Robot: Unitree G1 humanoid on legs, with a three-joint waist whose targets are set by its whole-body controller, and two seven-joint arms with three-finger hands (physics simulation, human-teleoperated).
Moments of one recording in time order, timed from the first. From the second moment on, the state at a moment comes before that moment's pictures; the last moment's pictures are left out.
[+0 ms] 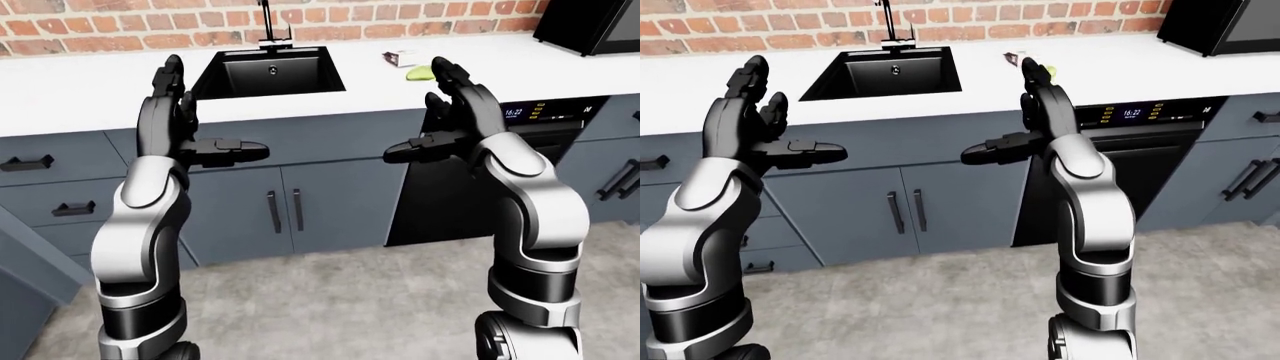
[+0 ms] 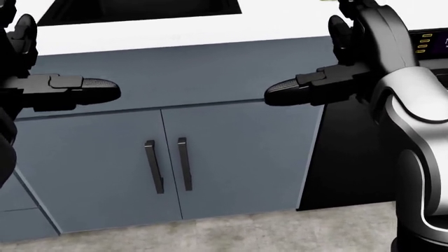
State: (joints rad) left arm -0.63 0.30 0.20 -0.32 -0.15 0.82 0.08; right arm -0.75 -0.26 -0.15 -0.28 0.05 0.99 0.12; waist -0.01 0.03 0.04
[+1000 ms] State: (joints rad) left arm -0.64 0.31 0.22 -0.34 -0.17 0.85 0.09; right arm -0.76 -0.27 -0.14 -0.30 0.06 1.01 0.13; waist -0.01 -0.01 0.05
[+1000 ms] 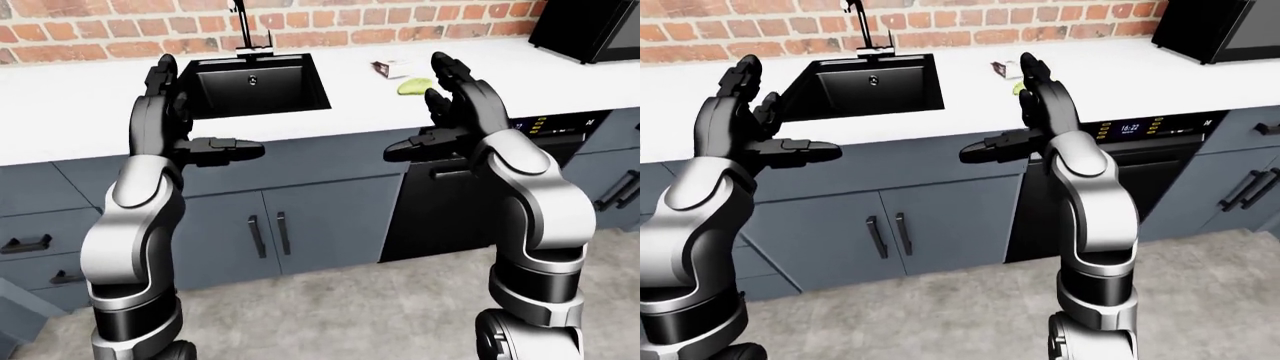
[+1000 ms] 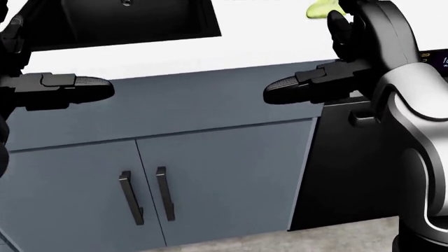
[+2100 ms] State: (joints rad) left arm -0.61 0.37 0.28 -0.27 -0.20 0.82 0.09; right arm -0.76 -0.27 -0.14 -0.33 0.06 1.04 0.13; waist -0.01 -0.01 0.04
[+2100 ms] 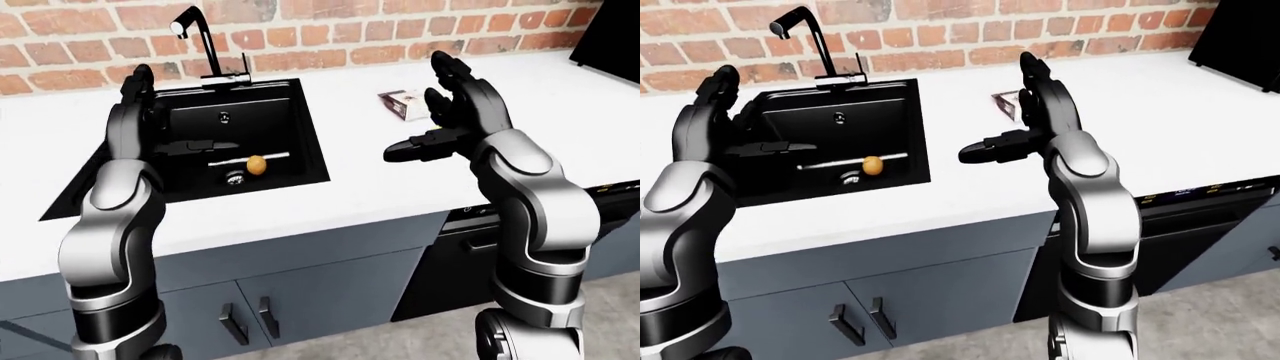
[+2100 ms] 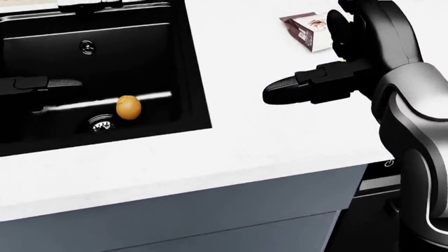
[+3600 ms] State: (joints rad) left arm -1.01 0.53 0.20 0.67 -0.11 0.49 0.00; right arm -1.05 -0.35 -0.13 -0.12 0.04 1.07 0.23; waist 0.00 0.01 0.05
